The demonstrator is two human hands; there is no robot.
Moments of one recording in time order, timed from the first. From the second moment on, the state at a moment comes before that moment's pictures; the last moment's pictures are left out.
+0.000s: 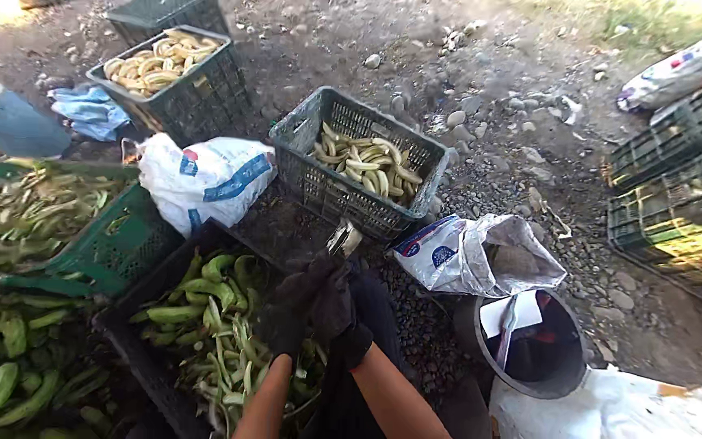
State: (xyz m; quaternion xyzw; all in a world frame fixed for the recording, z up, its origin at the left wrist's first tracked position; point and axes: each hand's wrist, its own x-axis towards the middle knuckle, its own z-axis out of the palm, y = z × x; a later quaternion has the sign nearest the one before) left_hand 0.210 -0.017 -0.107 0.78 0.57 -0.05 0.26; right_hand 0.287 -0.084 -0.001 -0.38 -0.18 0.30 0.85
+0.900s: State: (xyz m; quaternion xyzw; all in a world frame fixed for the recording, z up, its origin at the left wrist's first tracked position) left_hand 0.016 0.017 -0.020 0.45 0.48 0.41 0.63; right_hand 0.165 -0.042 -0.012 -0.78 -0.51 0.29 0.24
